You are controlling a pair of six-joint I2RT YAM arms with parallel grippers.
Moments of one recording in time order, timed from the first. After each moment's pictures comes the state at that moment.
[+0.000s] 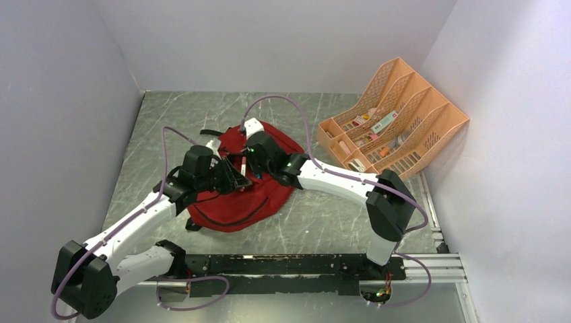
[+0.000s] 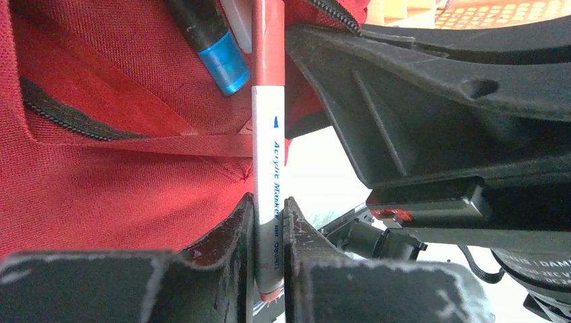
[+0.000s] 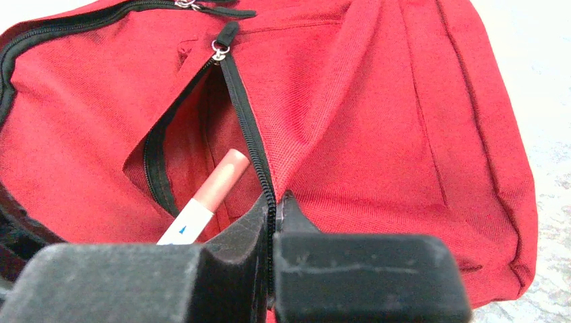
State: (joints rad) left arm -0.51 1.01 0.65 -0.25 0.27 -0.99; right arm 0.98 1.74 1.32 -0.17 0.29 0.18
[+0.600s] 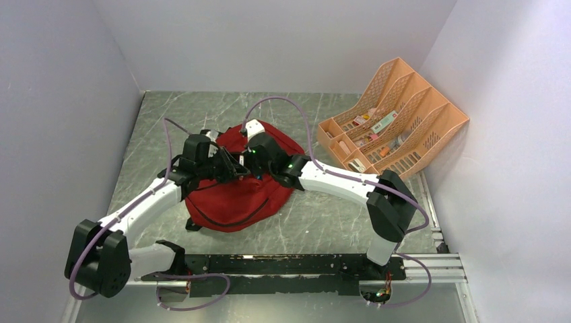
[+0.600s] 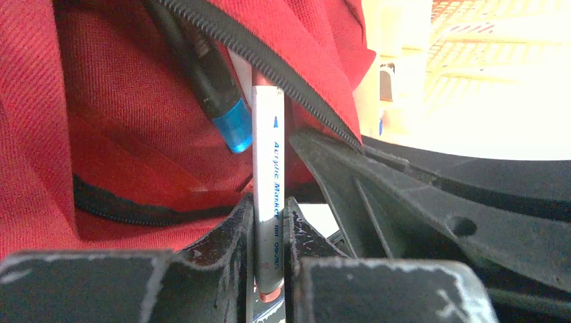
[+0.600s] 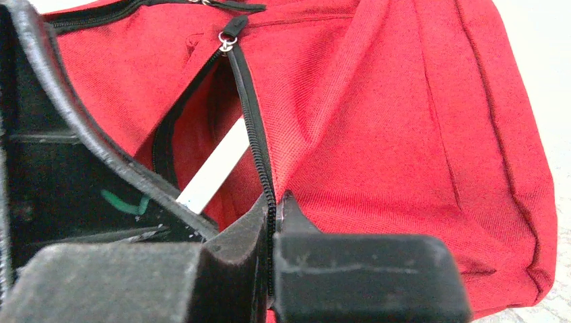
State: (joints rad) left arm -0.39 1.17 0.70 -0.17 0.35 -0.98; right arm 0.98 1.73 1.28 -0.14 0.26 0.19
